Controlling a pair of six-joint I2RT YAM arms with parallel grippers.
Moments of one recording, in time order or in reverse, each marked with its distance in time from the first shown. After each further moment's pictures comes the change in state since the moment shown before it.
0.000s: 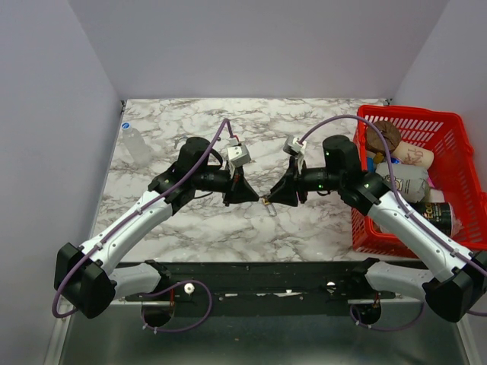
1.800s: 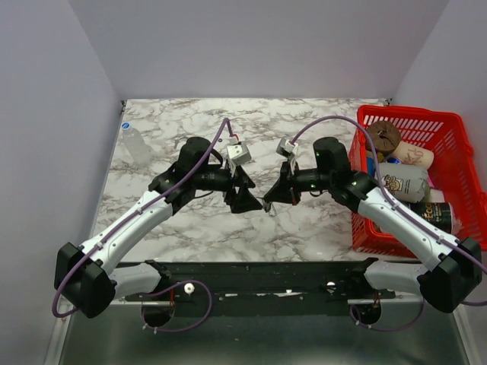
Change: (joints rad) left arm -0.003 0.003 0.001 0.005 -0.039 -0.011; right arm 0.000 0.074 -0.051 0.098 -0.051 0.046
